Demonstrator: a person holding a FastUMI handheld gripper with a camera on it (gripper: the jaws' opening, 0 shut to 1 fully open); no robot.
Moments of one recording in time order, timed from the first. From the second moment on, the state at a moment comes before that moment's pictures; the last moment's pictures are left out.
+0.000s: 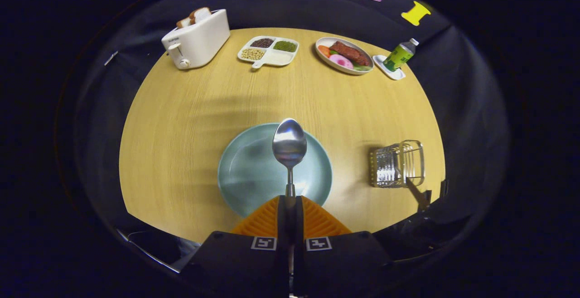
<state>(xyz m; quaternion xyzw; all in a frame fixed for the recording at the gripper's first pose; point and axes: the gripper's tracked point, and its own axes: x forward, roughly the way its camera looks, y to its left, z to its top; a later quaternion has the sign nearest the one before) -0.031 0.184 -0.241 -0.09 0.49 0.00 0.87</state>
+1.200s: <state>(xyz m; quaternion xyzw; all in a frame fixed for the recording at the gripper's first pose) -0.021 -0.005 -0.226 0.08 0.74 -0.11 0.66</state>
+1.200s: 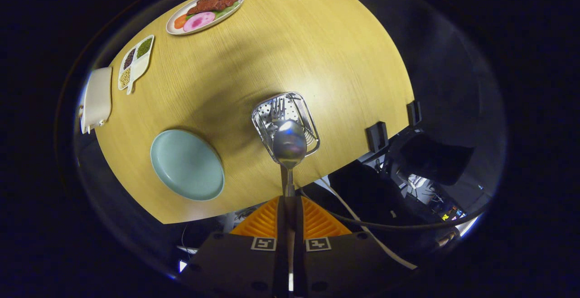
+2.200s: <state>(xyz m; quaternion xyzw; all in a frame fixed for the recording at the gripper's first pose) -0.012 -0.014 -0.236 0.07 0.72 -0.10 0.68</state>
